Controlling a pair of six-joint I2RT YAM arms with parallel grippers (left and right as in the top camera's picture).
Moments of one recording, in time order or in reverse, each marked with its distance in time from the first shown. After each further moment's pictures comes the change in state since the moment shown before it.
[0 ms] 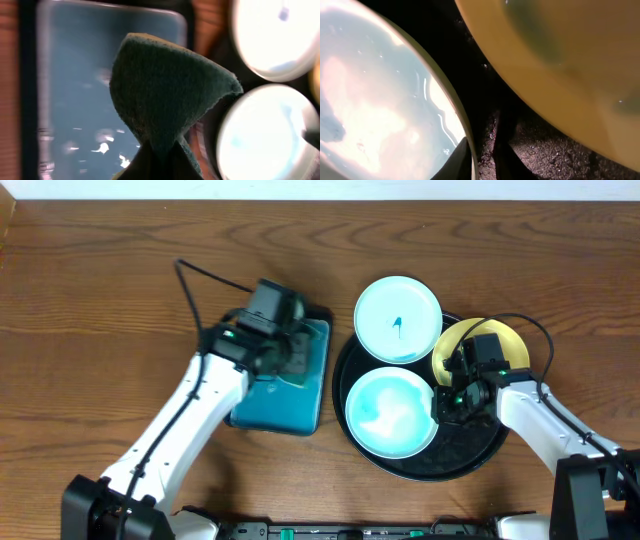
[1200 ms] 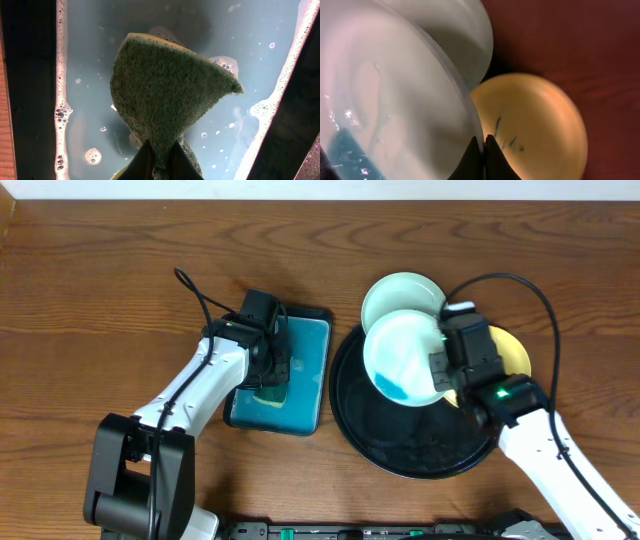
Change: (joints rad) left arm 0.100 0.185 -0.095 0.020 -0.032 0.000; right arm 0.262 -0.289 0.172 0.047 0.604 -0.173
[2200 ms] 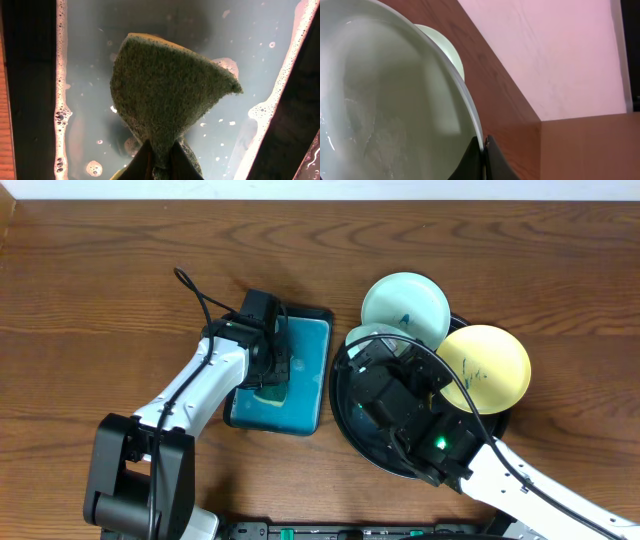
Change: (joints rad) left arm 0.000 0.000 0.000 0.008 0.000 0.000; right arm 0.499 -0.001 0.013 0.113 0.609 -0.414
